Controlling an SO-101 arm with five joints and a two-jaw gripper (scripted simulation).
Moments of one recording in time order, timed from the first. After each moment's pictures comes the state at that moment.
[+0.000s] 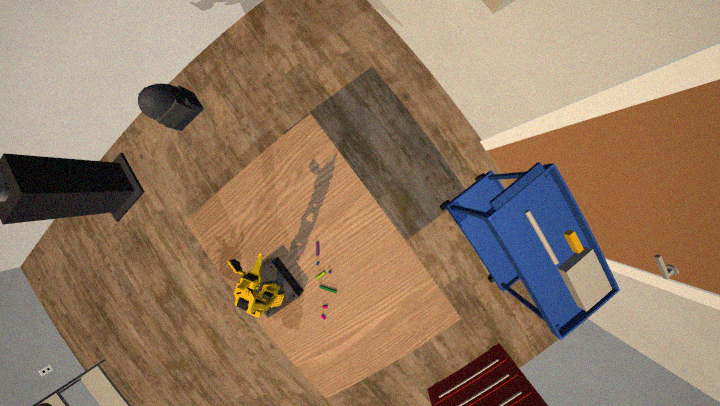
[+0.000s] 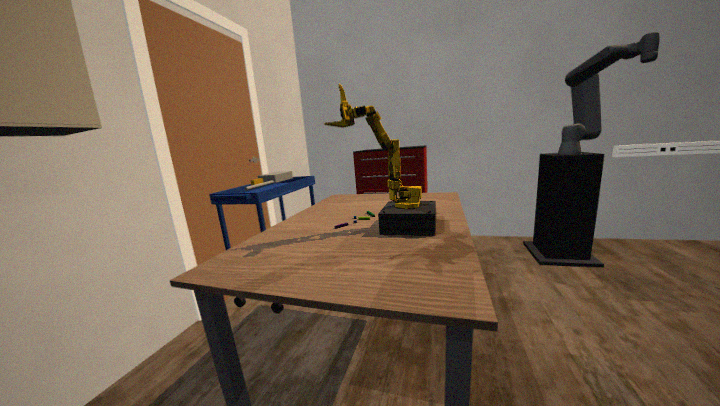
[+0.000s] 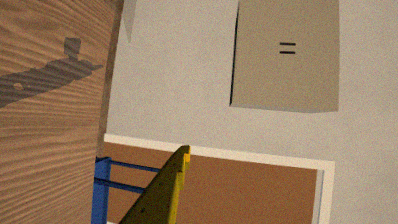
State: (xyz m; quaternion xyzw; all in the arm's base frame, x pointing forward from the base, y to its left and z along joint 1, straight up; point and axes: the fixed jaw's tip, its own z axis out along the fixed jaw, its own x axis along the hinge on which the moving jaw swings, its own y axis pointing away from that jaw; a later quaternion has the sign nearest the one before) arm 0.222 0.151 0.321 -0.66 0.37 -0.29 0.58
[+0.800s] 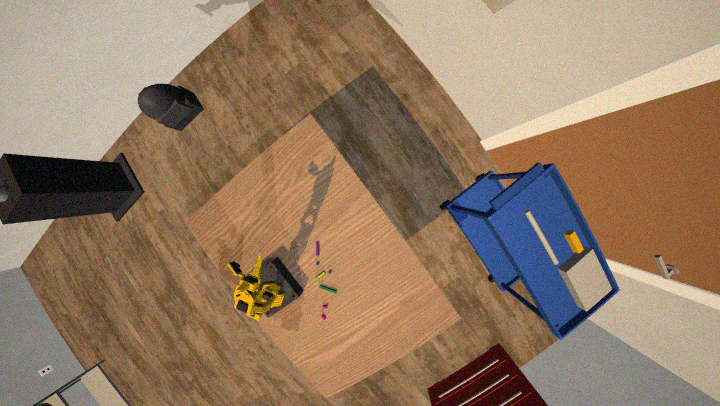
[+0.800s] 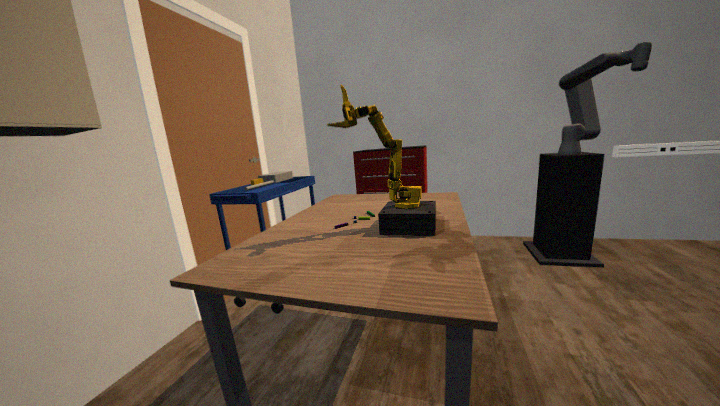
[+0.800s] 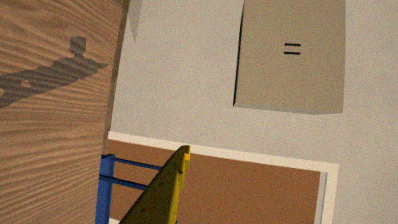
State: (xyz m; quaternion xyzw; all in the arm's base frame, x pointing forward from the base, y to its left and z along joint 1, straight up) arm 0.214 0.146 0.317 -0.67 0.38 -0.29 0.57
